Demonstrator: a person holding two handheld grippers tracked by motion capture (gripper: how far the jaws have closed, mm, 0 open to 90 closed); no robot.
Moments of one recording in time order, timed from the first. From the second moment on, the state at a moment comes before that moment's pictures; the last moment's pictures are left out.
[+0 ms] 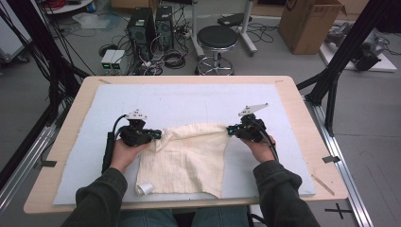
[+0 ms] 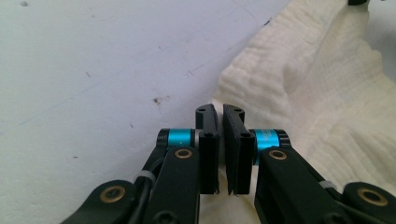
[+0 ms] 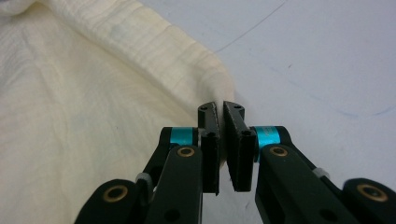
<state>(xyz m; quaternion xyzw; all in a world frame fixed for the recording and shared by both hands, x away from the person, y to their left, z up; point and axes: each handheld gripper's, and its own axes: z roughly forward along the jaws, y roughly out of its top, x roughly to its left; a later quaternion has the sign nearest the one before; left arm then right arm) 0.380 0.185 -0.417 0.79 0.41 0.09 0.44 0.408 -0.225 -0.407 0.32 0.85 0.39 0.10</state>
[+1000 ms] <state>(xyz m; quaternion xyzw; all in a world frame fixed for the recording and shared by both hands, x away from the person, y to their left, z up) 0.444 0.207 -0.414 0.75 0.48 0.21 0.40 0.496 -0.196 -0.406 0.40 0.84 0.35 0.15</state>
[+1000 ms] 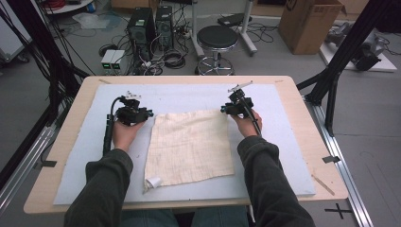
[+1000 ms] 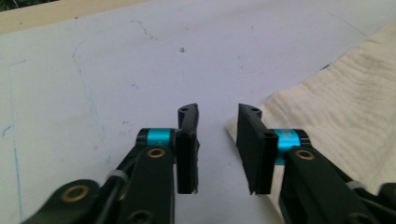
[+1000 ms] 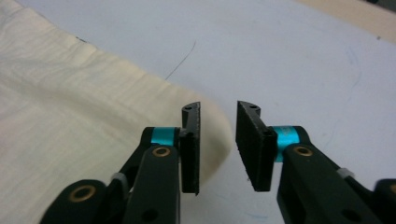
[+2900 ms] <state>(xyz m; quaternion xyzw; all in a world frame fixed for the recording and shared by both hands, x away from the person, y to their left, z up) 0.277 0.197 -0.441 0.87 0.26 0.11 0.40 0.311 -0.214 -0.437 0.18 0.91 0.37 0.03</state>
